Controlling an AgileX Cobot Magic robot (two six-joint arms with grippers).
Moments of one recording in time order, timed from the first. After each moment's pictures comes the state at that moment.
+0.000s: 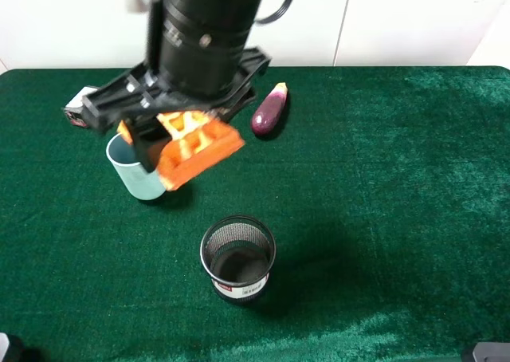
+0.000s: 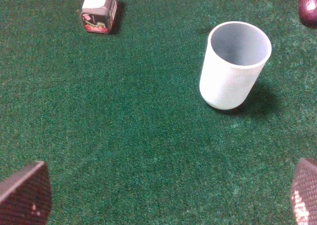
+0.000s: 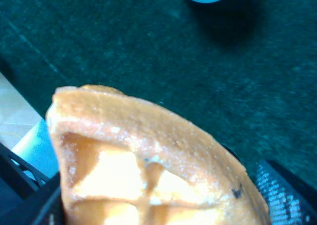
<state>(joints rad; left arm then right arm) -0.14 -0.01 -0.50 0.02 1.06 0.00 1.04 1.85 -1.59 0.23 1.09 0.09</state>
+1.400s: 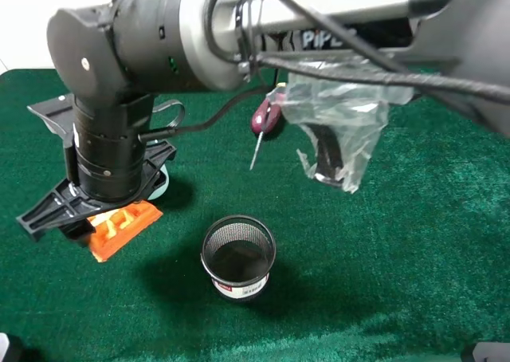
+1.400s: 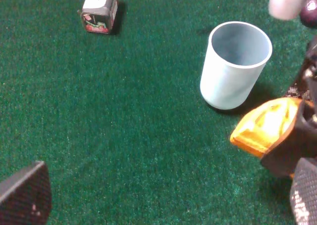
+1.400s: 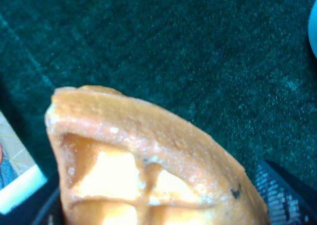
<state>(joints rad) -0.14 -0.01 -0.50 0.02 1.06 0.00 1.18 2.19 -1.69 0.26 0.85 0.05</state>
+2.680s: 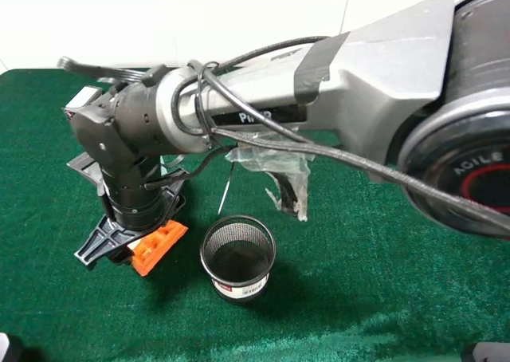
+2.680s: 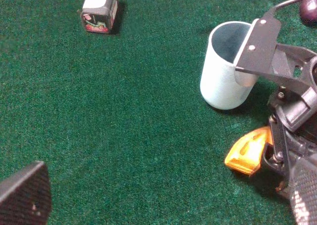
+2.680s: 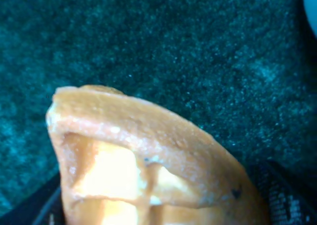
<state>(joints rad) -0.14 -0.01 -0.50 0.02 1.06 0.00 1.19 2.33 -1.69 0.10 0.81 0.08</state>
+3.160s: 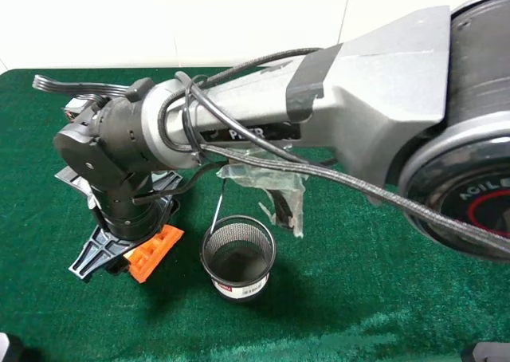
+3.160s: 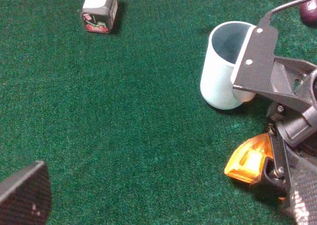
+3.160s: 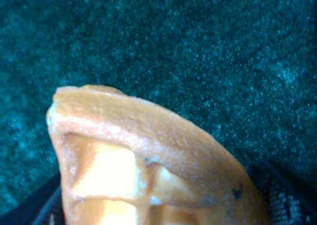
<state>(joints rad) -0.14 -0.01 -0.50 0.02 1.06 0.00 1.23 2.33 -1.69 0.06 0.80 0.10</state>
